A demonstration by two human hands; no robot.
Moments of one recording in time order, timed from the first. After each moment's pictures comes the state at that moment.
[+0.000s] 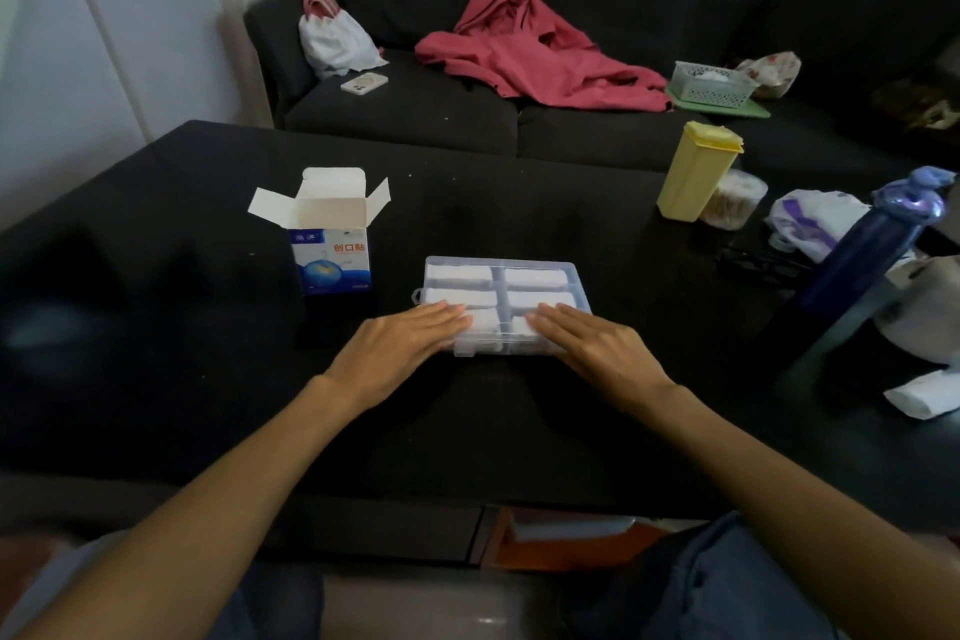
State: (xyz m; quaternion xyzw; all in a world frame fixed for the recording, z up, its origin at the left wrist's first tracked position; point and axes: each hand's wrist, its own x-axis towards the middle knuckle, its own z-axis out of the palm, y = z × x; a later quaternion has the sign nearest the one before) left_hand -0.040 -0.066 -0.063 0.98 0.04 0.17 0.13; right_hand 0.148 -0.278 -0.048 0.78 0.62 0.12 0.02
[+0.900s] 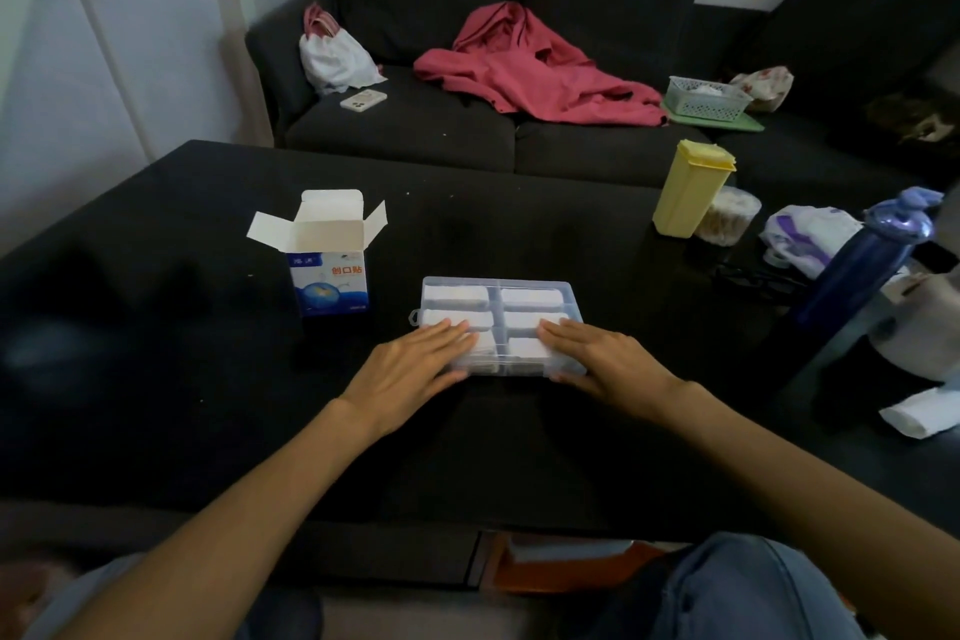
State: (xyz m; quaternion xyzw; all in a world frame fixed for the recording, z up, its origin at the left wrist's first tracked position) left_hand -0.030 -0.082 -0.053 0.99 0.06 0.12 0.08; right_hand 0.160 -0.277 -0.024 0.81 0.59 -0.03 0.01
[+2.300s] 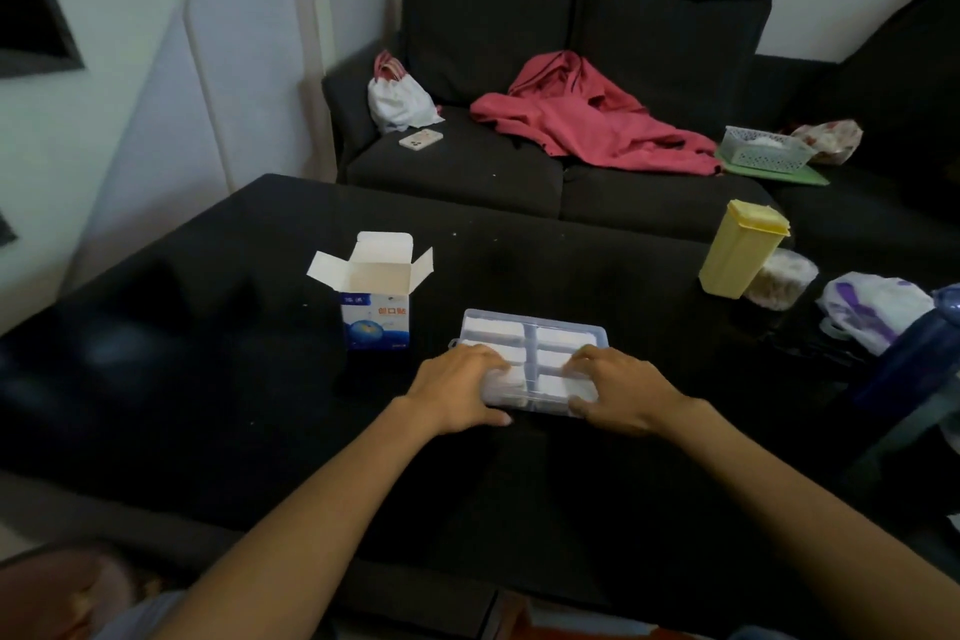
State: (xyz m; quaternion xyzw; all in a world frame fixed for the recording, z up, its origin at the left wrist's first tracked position) left_hand -0.002 -0.082 -0.013 0.96 0.20 0.04 0.21; right_hand 0.163 -0.232 0.015 0.83 0.55 -0.09 0.02
